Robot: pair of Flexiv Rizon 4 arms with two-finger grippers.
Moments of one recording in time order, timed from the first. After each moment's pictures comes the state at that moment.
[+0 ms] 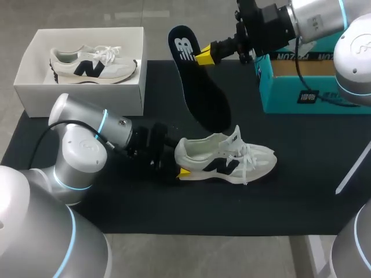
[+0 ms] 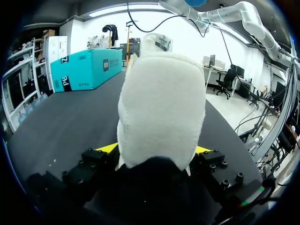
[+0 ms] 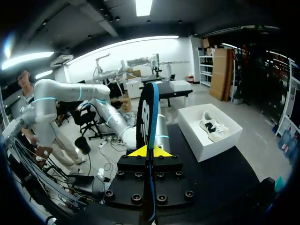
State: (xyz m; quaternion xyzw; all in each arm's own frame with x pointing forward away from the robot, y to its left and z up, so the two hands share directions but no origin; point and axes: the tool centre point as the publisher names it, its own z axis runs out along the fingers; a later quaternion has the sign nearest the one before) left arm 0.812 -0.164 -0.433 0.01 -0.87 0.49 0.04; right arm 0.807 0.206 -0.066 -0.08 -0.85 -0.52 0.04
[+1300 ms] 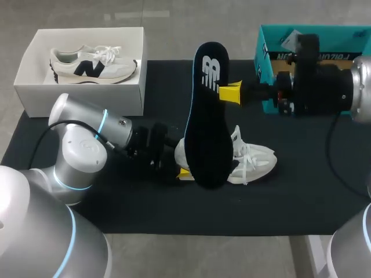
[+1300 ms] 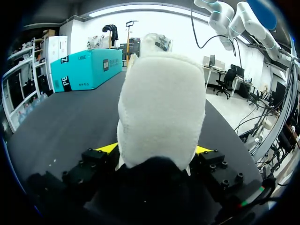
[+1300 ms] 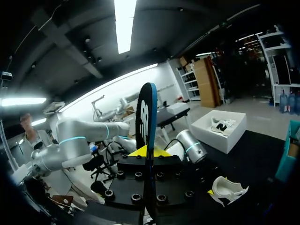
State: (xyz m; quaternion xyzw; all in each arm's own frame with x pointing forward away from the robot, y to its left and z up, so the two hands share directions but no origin) left arm 0.812 -0.164 -0.434 0.01 -0.87 0.49 0.04; right arm 0.629 0.181 -0.004 -0.22 -0.73 -0.64 0.09
